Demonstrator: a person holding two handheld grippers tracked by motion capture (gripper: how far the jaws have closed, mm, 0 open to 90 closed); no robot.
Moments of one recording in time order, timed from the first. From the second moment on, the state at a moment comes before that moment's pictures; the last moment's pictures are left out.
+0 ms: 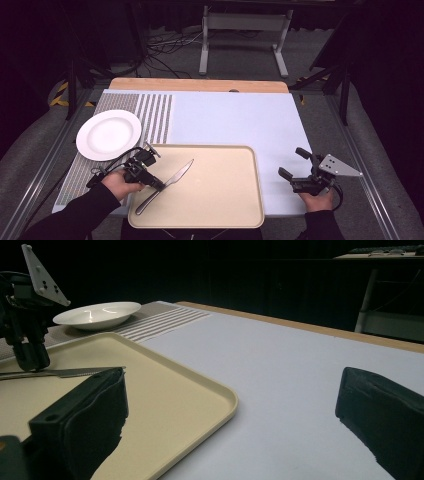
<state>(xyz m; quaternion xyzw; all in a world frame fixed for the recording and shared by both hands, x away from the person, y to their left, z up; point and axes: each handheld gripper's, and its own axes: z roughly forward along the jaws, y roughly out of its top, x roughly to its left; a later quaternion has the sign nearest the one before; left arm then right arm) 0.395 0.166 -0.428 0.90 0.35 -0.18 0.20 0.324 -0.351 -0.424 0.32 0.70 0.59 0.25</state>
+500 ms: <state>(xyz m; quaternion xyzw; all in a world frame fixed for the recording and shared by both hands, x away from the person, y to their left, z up) 0.390 0.134 -0.389 0.92 0.23 -0.06 0.31 0.324 -0.351 -0.424 0.31 0.70 0.59 0.25</state>
